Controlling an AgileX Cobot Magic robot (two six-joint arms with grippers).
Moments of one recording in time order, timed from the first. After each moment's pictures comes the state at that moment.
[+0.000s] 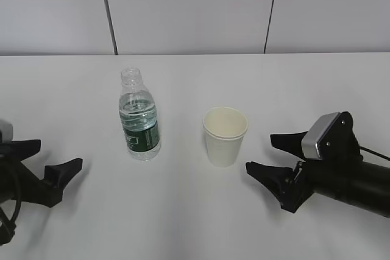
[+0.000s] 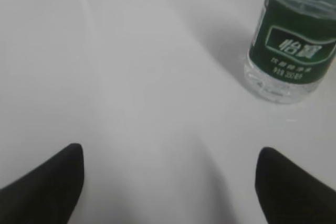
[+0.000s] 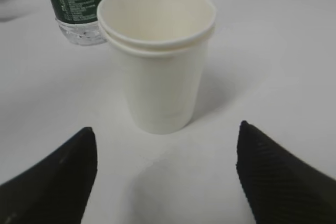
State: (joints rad) left arm -0.04 1.88 -0.24 0.45 -1.14 0.00; right arm 0.06 2.00 -0.44 -0.71 -1.15 -0.01
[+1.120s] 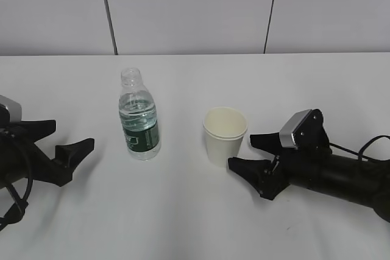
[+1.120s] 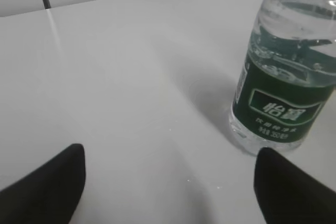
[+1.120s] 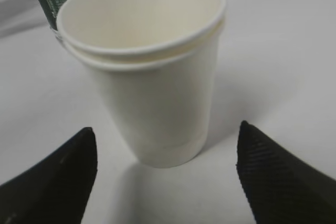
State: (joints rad) left arm -0.04 1.89 -0.36 0.55 -1.14 -0.08; right arm 0.09 2.17 -0.63 -0.77 -1.15 0.12
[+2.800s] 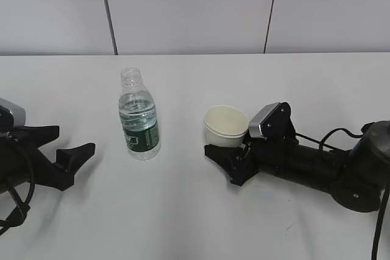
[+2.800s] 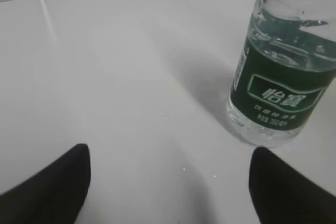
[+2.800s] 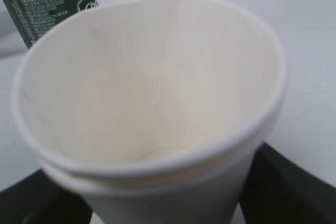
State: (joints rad) left arm -0.04 1.92 -0.36 0.56 -1.14 -0.08; right arm 0.20 2.28 -0.81 -0.68 -1.15 0.14
